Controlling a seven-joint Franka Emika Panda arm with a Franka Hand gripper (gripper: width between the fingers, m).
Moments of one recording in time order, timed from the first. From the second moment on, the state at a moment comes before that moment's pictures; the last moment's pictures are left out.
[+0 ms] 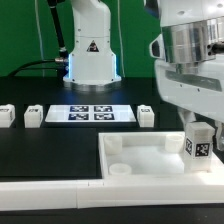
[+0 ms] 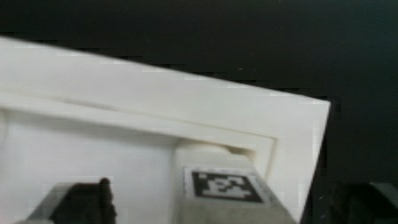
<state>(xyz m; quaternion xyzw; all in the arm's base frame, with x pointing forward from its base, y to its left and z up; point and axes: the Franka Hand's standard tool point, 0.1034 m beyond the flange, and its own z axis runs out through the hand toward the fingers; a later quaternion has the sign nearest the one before) 0.622 0.125 0.070 -0.82 0.56 0.01 0.10</state>
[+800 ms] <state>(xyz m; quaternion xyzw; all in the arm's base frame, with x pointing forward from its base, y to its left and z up) 0.630 0.119 0.077 -1.00 0.06 -0.03 0.04</state>
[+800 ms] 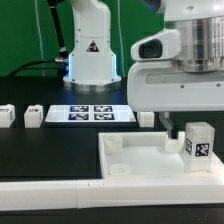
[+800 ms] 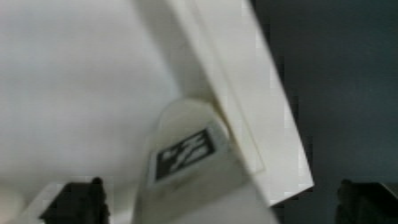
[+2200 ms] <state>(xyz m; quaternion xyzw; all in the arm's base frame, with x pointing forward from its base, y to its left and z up) 0.625 0.116 0.073 -0.89 0.46 0.00 0.06</state>
